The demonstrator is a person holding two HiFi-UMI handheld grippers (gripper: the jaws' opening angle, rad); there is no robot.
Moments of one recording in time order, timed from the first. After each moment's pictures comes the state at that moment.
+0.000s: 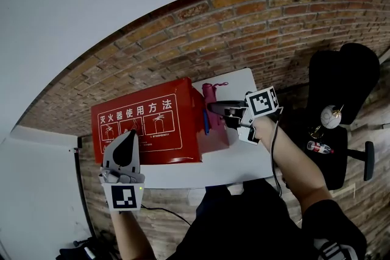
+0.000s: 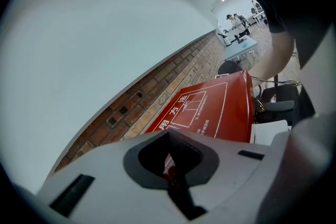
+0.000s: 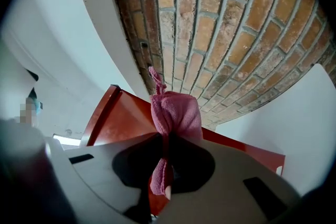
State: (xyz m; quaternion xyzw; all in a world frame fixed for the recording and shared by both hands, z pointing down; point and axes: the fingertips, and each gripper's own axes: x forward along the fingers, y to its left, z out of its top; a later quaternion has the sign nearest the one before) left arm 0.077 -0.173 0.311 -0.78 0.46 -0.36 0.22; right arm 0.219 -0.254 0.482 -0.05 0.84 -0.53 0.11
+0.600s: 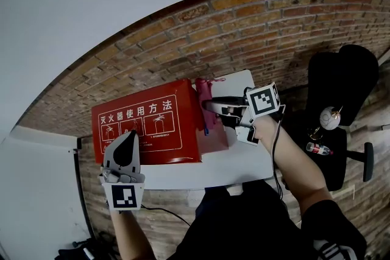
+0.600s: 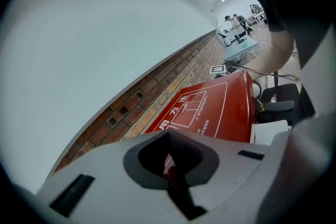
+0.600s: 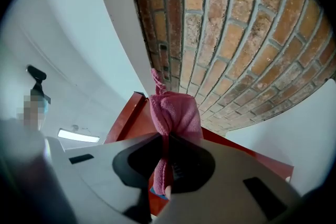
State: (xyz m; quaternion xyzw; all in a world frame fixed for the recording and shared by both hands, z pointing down) left arm 0.078 -0.173 0.311 -0.78 0.46 -0.35 0.22; right arm 0.220 -0.251 0.419 -0.02 0.86 -0.49 0.14
